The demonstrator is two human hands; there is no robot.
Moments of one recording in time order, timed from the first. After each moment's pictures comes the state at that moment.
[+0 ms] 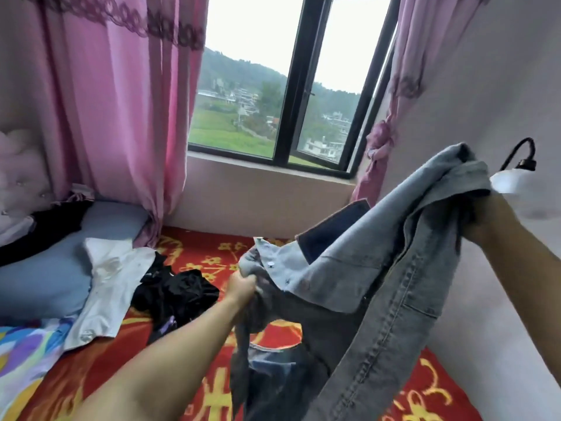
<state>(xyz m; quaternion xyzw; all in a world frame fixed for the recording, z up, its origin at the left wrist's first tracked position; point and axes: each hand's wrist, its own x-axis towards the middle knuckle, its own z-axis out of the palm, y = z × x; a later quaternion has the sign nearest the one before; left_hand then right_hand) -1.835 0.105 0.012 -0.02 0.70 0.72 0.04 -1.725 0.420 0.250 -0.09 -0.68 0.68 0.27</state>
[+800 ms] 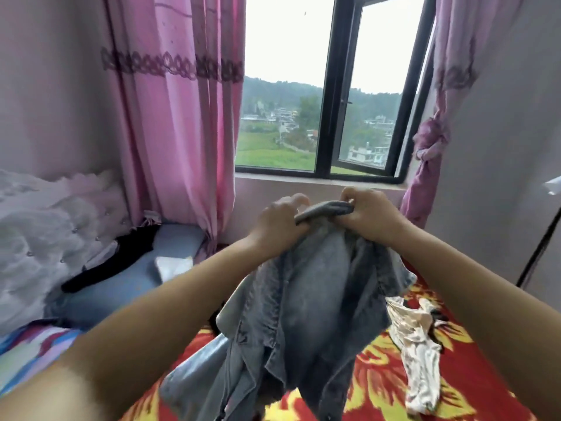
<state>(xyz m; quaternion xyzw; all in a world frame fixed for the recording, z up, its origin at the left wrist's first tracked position) -1.824 0.056 0.168 0.25 0.90 0.30 -0.22 -1.781 0.242 0.212 0.12 -0.93 0.23 0.25</state>
